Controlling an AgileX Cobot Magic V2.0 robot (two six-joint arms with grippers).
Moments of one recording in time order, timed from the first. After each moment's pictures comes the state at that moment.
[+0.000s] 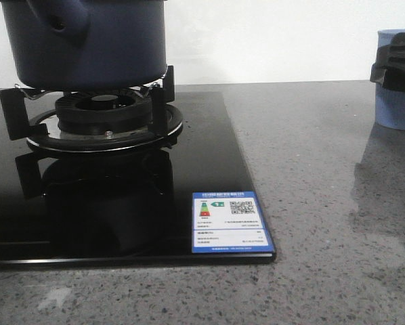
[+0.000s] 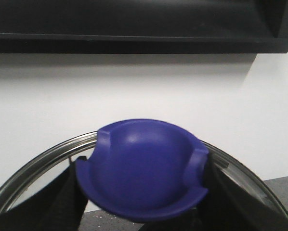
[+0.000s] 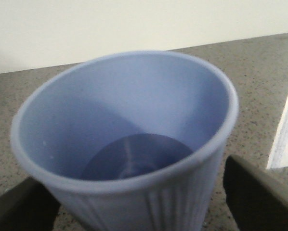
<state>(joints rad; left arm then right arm) -0.31 1.15 -0.94 -0.30 -0.18 0.29 0.11 1.47 -0.53 0.29 -0.64 -0.10</state>
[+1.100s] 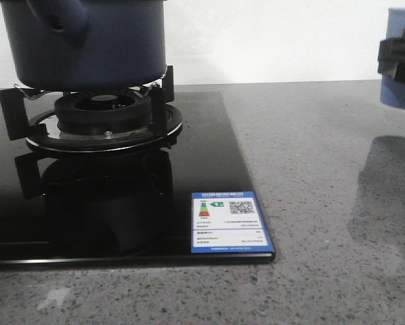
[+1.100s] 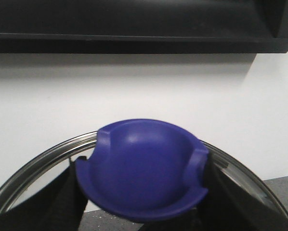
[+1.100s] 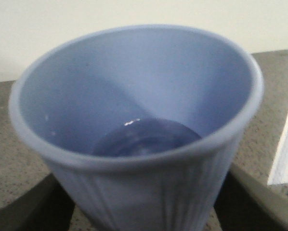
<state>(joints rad) -0.31 1.15 -0.94 -0.30 -0.18 0.29 0.11 1.41 -0.54 0.22 -0.61 -0.10</state>
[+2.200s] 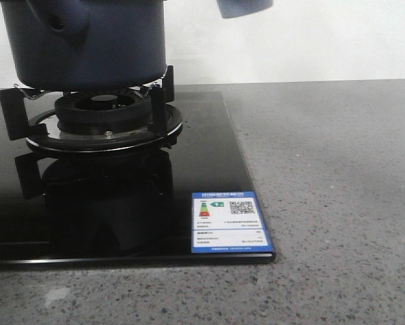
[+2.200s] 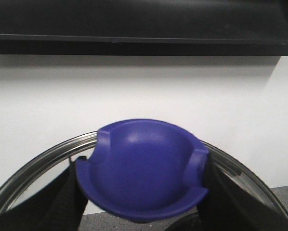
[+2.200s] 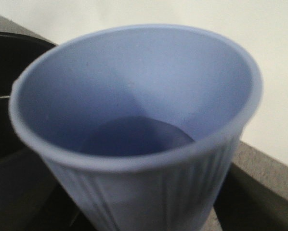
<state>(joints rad) -0.26 1.15 -0.94 -0.30 -0.18 0.29 0.49 1.46 -1.18 -0.13 0.10 -0.10</state>
